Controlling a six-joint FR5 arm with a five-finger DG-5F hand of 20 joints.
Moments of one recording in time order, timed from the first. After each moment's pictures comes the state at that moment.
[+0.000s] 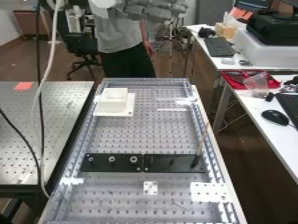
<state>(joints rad) 1.56 -1.60 -1.66 -3.05 -1.56 -0.58</state>
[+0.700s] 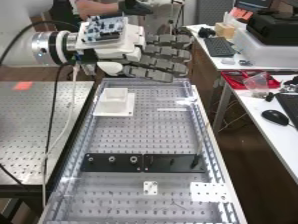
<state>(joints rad) 1.51 -1.70 -1.89 -2.63 -1.50 -0.24</state>
